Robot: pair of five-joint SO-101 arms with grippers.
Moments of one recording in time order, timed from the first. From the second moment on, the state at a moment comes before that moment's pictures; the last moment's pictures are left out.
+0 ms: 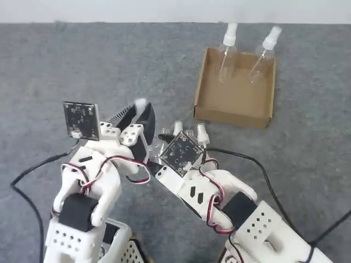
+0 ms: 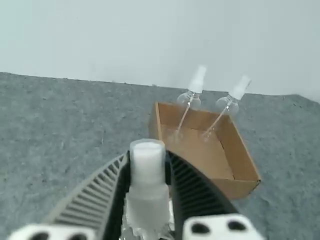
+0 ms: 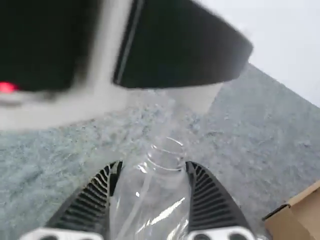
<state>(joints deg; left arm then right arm) 12.3 -74.3 56.6 51.2 21.0 -49.5 -63.4 66.4 30.3 8.0</state>
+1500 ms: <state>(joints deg) 12.5 -75.2 69.4 51.9 4.1 -38.0 -40.9 38.2 33.1 -0.7</state>
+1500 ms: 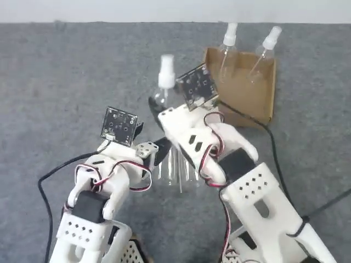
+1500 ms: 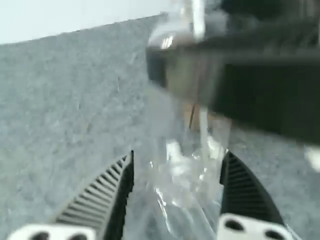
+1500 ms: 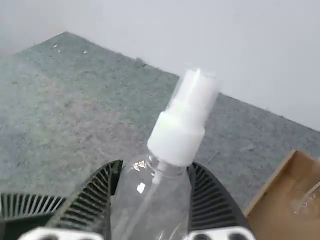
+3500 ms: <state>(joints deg) -1.6 -75.4 75.0 45.1 3.1 -9.1 -1.4 26.9 3.5 13.9</state>
